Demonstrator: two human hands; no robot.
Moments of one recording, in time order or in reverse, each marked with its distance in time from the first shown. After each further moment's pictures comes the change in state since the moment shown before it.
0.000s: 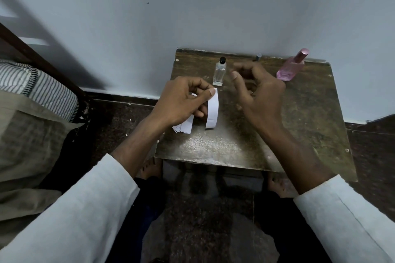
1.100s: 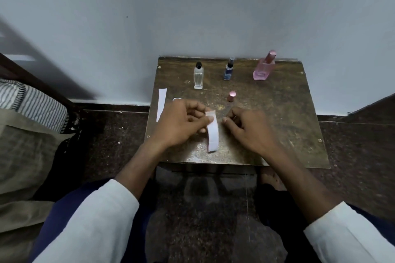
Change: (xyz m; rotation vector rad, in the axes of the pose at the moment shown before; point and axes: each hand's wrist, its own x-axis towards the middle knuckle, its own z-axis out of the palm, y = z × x) left_hand -0.028 0.017 0.042 -0.007 -0.091 -0.090; right_hand -0.047 0.026 -0.053 -0.349 -0.518 0.148
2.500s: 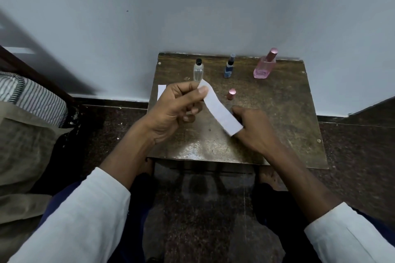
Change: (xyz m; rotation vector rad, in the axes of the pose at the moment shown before) left_hand 0.004 0.016 -0.011 -0.684 -0.176 0.054; right_hand -0.001 0.008 -0.002 0.039 -0.052 -0.019
